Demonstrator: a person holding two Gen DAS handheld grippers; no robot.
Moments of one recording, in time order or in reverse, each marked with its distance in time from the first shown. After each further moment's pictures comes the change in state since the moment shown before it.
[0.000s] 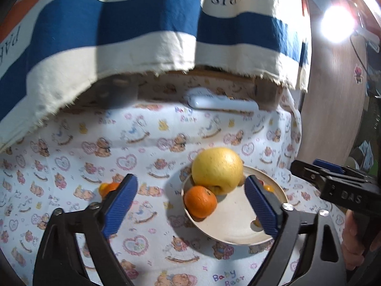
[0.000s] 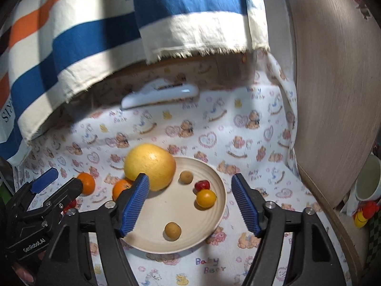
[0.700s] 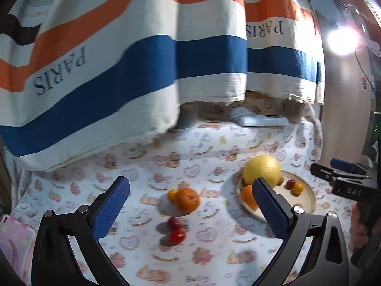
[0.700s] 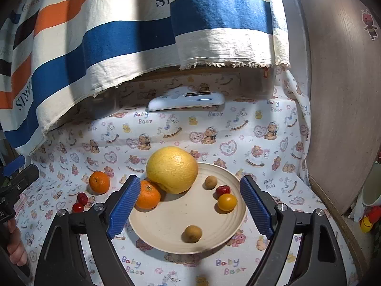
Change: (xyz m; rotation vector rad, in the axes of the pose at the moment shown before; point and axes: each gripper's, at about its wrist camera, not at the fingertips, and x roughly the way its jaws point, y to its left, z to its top) left arm -0.075 0.062 -0.006 0.045 -0.095 0.166; right arm -0.008 0.029 -0.014 -0.070 -0.070 0.046
